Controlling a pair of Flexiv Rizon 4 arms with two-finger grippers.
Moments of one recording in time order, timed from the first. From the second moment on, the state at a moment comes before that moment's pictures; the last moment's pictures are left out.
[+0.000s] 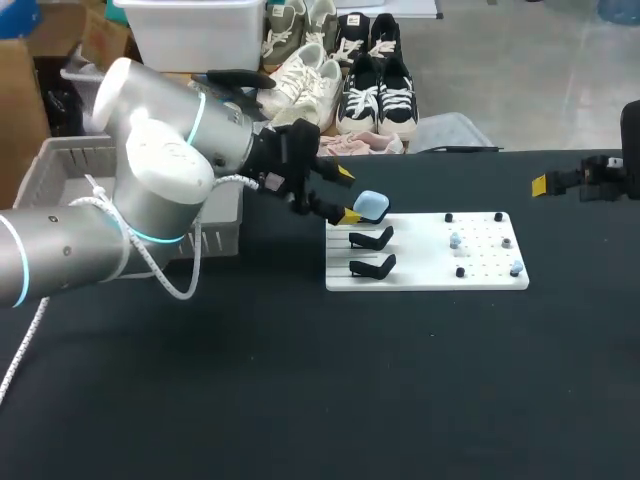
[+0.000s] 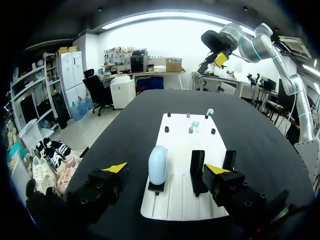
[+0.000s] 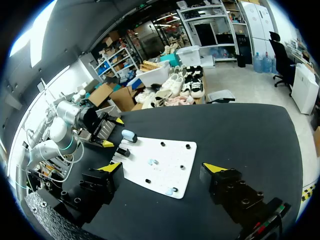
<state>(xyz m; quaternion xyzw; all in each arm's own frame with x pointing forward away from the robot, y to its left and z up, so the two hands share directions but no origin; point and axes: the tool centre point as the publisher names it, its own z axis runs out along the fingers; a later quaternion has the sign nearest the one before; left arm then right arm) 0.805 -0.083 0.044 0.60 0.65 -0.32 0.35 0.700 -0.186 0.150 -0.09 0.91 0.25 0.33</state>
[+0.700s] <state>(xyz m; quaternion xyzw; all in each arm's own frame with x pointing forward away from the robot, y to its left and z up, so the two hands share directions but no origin) 0.812 -0.090 0.029 0.60 0.65 -0.31 0.35 0.700 -0.186 0.150 -0.09 0.91 0.25 0.33</state>
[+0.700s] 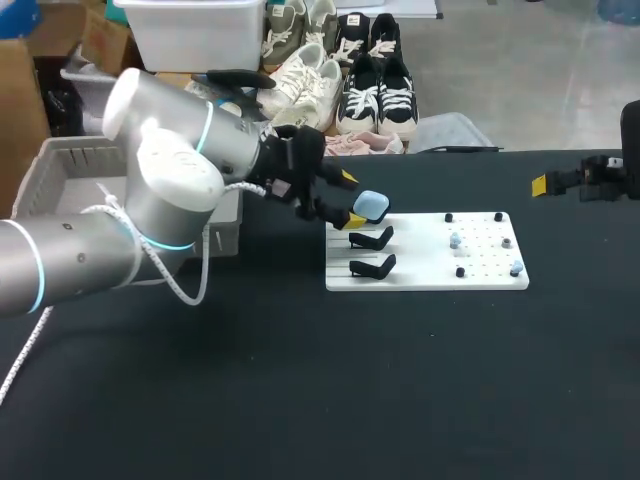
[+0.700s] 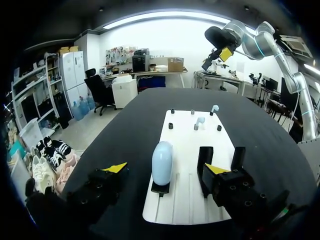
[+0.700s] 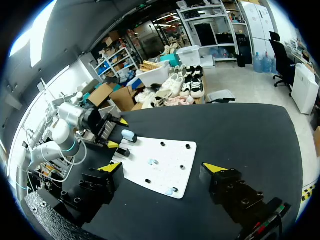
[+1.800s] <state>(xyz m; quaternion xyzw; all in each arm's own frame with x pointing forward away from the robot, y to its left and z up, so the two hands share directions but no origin) 0.819 -0.100 0.016 0.60 0.65 -0.32 0.34 0.700 -0.186 0.150 -0.09 0.91 0.25 0.33</state>
